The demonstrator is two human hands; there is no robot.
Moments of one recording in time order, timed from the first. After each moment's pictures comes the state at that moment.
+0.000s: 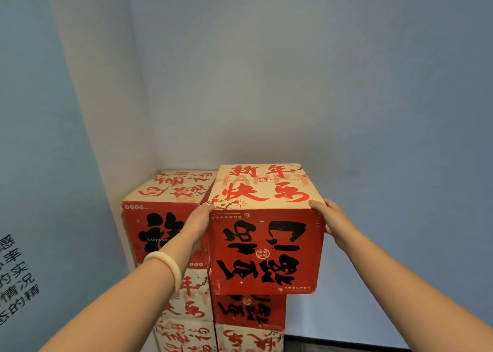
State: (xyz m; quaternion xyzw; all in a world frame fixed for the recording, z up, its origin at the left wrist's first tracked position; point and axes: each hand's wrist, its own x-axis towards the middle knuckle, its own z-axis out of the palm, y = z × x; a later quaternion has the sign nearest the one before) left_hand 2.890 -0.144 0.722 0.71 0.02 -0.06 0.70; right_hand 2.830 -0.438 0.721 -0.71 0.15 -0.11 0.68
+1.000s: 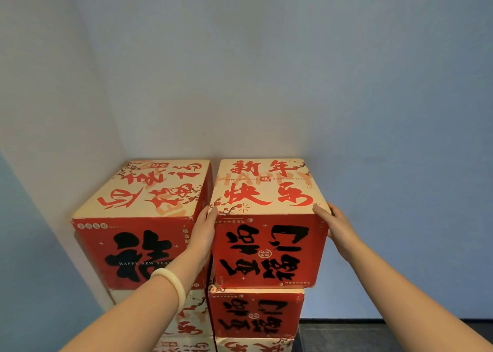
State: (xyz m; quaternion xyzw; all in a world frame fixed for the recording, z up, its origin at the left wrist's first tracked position) left_hand 3.071 -0.142 0.631 0.71 0.01 -0.12 0.69; right_hand 2.984 -0.435 0.639 -0.69 0.20 -0.11 0.69
